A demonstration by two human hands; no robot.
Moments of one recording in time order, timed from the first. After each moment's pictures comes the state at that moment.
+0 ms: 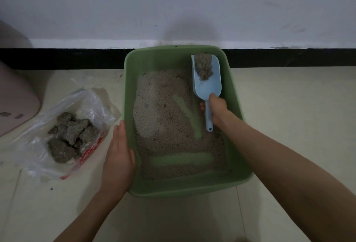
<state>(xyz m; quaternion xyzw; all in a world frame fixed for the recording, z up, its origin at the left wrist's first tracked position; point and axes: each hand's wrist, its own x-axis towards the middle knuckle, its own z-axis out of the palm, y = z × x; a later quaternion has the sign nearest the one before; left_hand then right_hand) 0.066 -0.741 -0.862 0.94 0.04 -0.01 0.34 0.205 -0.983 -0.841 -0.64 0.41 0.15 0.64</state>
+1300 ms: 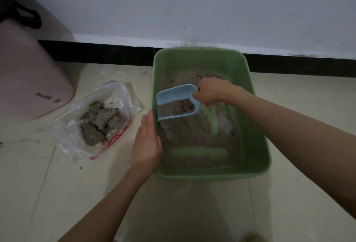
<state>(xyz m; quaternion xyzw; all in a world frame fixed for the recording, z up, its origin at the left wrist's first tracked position) 0.066 -0.744 -0.857 0.94 0.07 -0.03 0.34 0.209 -0.914 -0.743 -0.94 -0.09 0.31 0.06</state>
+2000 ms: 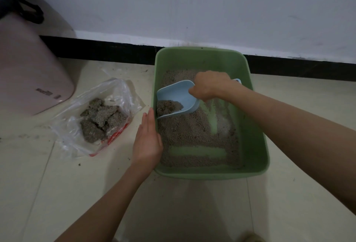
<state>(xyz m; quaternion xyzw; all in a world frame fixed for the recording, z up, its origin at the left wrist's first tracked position) 0.066 -0.745 -0.857 0.93 0.07 -0.02 0.36 0.203 -0.894 -0.718 -0.96 -0.12 0.26 -0.02</state>
